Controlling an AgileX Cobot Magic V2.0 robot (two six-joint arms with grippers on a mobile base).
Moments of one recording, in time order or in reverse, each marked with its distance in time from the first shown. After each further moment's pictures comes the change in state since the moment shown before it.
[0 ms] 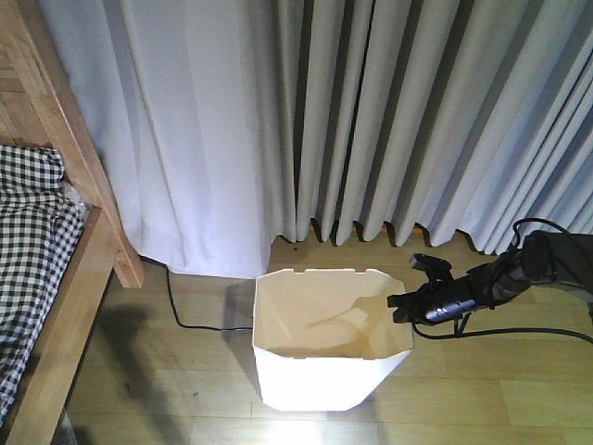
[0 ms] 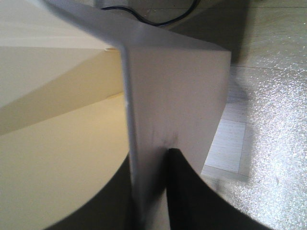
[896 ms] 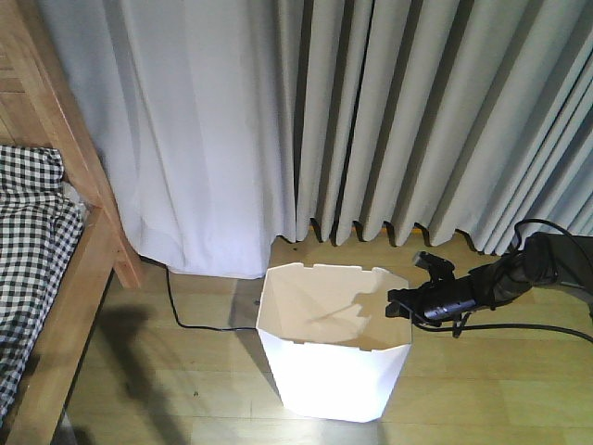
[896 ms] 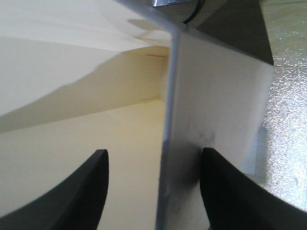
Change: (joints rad) left arm 0.000 0.000 0.000 0.000 0.000 0.000; right arm -0.003 0.014 -0.010 0.042 0.010 0.038
